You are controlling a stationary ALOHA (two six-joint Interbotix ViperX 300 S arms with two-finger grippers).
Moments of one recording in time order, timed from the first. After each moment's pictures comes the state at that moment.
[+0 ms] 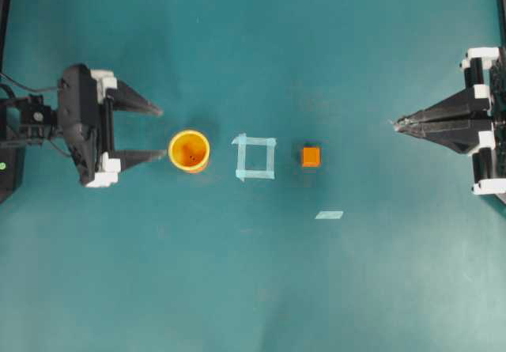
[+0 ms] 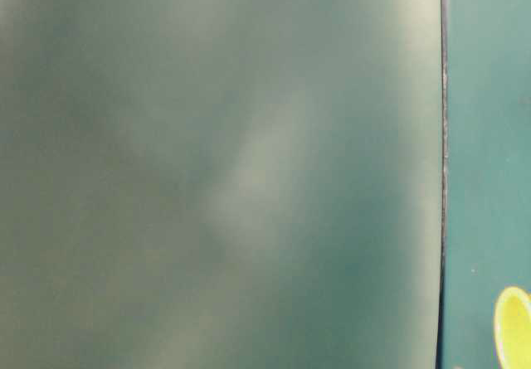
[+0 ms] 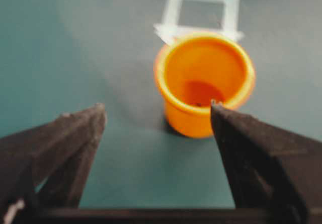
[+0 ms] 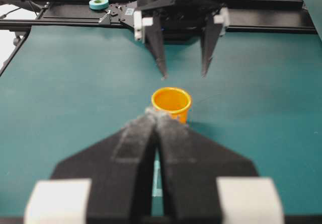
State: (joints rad) left arm 0.10 -0.23 1.23 0.00 -0.59 0.04; right arm 0.00 -0.88 1.16 0.00 -0.25 0.00
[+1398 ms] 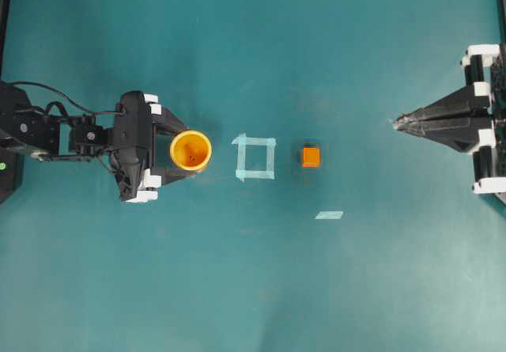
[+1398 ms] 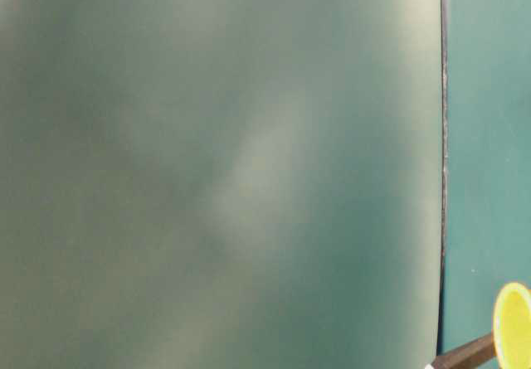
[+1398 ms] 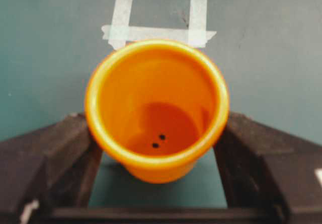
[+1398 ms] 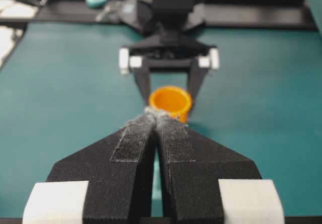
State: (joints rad) left arm 0.05 0.09 1.09 0.01 -0.72 0.02; right arm 0.00 -0.88 1.13 0.00 -0.21 0.00
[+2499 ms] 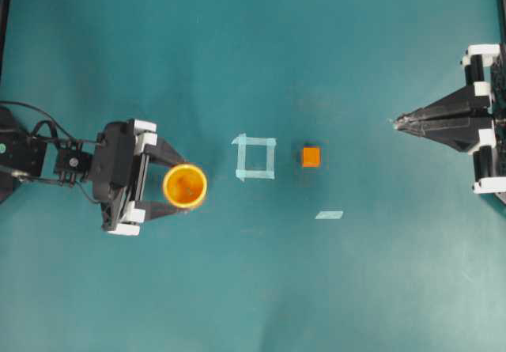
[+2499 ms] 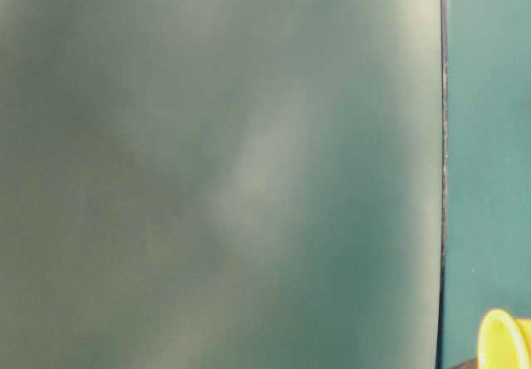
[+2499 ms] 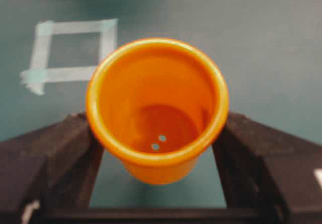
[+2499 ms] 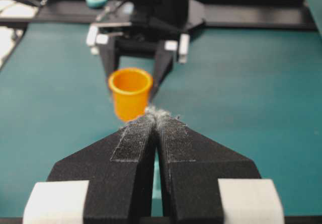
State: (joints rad) left arm -0.13 -0.02 1.11 0.00 -0.73 -0.01; right arm 0.00 -0.88 1.13 0.00 -0.20 0.00
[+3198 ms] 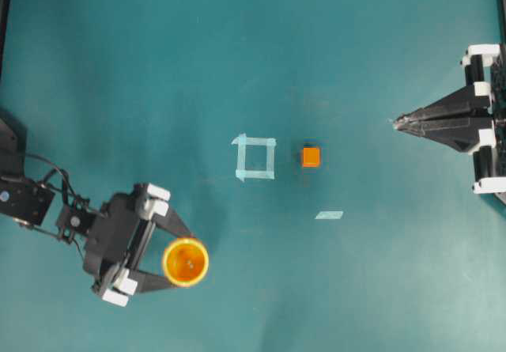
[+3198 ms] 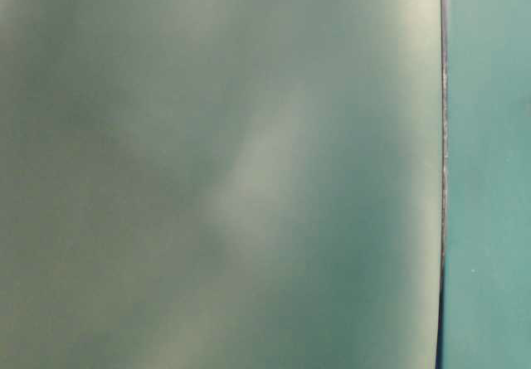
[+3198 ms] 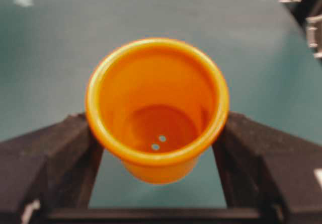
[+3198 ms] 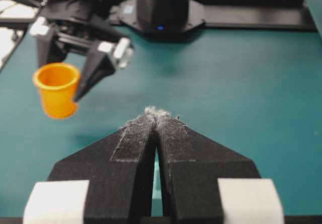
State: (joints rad) left arm -0.39 0.04 1.00 -0.02 -0.71 -0.02; right arm 0.00 -0.88 1.13 0.00 -0.20 0.00
